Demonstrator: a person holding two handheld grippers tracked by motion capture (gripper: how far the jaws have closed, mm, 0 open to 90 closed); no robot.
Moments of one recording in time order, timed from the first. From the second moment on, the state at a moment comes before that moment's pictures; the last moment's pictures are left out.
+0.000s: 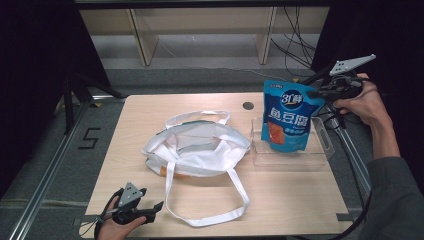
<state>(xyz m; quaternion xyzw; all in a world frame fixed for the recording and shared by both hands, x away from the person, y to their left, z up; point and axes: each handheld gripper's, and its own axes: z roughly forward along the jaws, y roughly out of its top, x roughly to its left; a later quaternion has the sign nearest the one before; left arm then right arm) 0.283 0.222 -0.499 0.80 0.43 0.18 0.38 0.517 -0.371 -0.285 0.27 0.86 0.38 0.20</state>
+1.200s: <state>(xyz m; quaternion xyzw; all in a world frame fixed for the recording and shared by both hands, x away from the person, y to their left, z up) 0.282 0.223 -0.498 0.80 0.42 0.18 0.38 0.524 -0.368 -0.274 0.23 0.89 0.27 0.28</state>
